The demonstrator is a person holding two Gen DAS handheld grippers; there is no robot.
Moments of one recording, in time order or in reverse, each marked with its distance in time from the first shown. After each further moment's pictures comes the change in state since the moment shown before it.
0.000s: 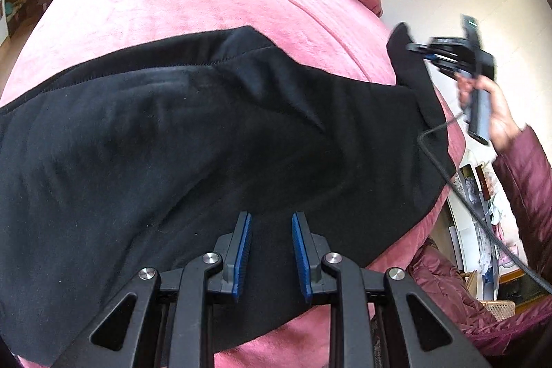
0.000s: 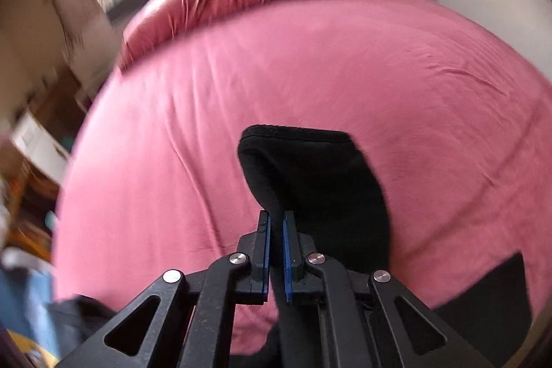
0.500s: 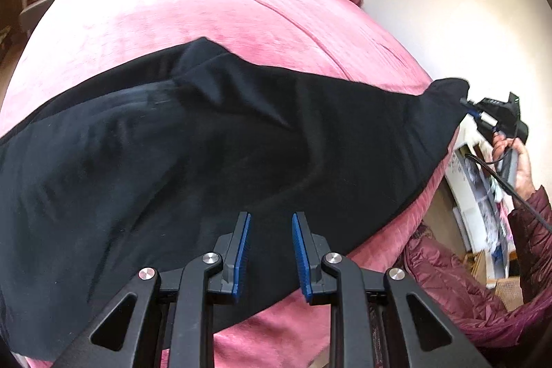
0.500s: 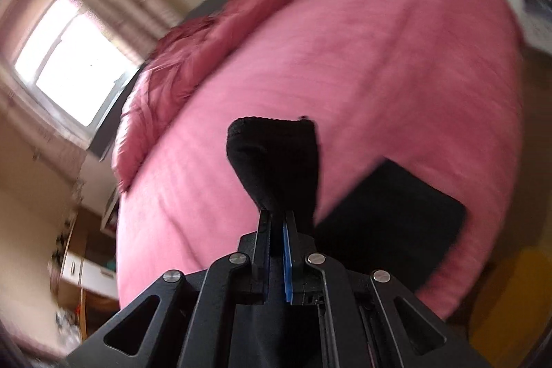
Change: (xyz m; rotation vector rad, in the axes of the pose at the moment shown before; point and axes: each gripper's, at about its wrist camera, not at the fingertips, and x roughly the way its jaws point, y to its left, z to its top) left arm -0.013 -0.030 -0.004 0.116 0.011 0.006; right arm -0.146 -0.189 -0.112 0.528 -0.197 0.044
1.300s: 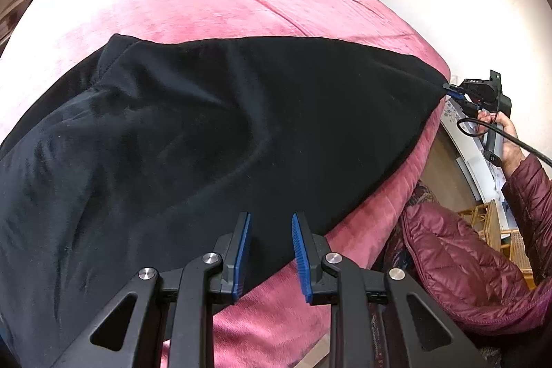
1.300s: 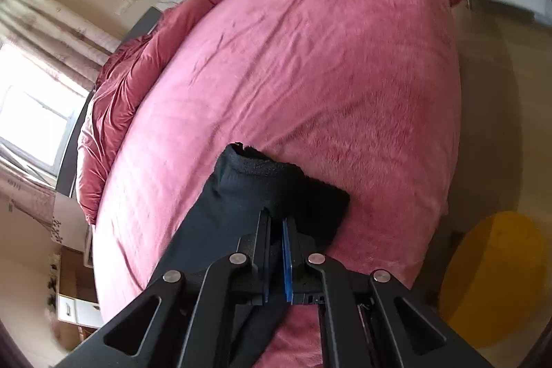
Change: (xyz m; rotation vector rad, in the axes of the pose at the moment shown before) left arm 0.034 -0.049 0.000 0.165 0.114 0.000; right arm 0.006 -0.105 0.005 0.146 -0.002 -0.123
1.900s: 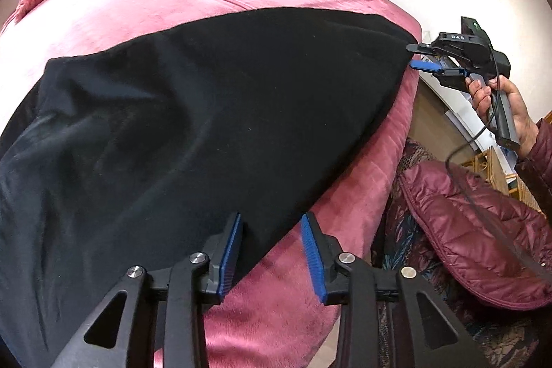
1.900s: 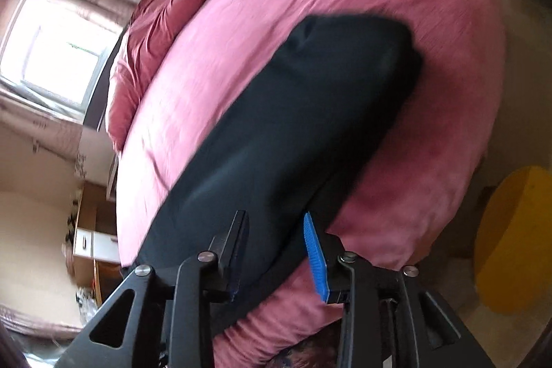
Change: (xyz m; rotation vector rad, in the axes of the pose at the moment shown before) left arm 0.039 -0.039 -0.011 0.218 0.039 -0.023; right arm 0.002 0.034 -0.089 -0.100 0.261 0.152
